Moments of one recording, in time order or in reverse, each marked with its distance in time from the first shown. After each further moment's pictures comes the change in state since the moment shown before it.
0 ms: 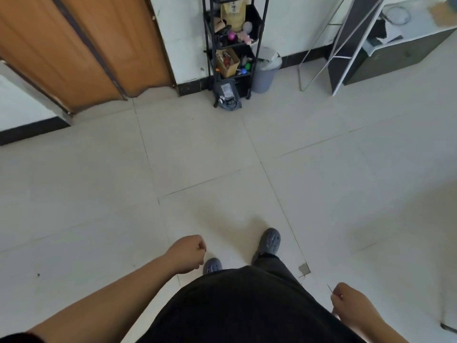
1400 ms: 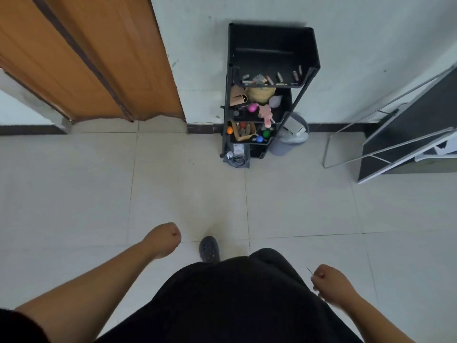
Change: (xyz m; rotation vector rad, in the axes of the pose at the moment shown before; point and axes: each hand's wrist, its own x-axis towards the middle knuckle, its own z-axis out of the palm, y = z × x) left_hand 0.276 0.221 -0.348 -0.320 0.191 -0.232; right_hand 0.369 -0.310 -0.430 -0.108 -0.084 -0.215
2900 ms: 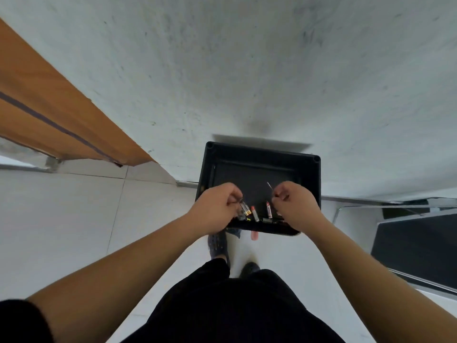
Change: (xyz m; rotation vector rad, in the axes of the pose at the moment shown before) left_hand 0.255 0.425 -0.280 -0.260 0.185 0.354; right_hand 0.284 -0.454 -0.395 0.016 0.215 -0.603
